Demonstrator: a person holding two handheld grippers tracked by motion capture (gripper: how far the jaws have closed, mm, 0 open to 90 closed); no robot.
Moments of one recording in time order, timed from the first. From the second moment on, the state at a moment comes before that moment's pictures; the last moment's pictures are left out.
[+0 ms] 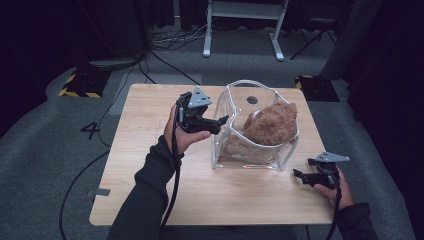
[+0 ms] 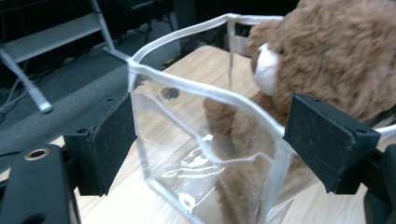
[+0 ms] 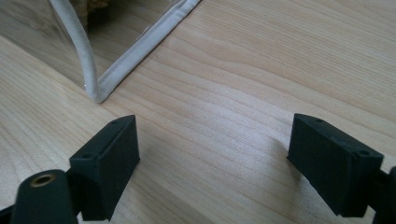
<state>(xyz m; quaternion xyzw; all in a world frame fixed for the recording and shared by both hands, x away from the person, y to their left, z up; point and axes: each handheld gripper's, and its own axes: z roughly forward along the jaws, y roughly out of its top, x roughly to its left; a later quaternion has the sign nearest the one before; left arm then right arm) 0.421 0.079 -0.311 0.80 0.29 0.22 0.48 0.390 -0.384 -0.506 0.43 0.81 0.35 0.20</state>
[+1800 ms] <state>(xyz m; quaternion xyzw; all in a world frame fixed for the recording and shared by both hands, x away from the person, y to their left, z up) 0.410 0.141 -0.380 0.83 0.34 0.24 0.36 0.390 -0.384 -0.506 0.43 0.81 0.35 0.20</state>
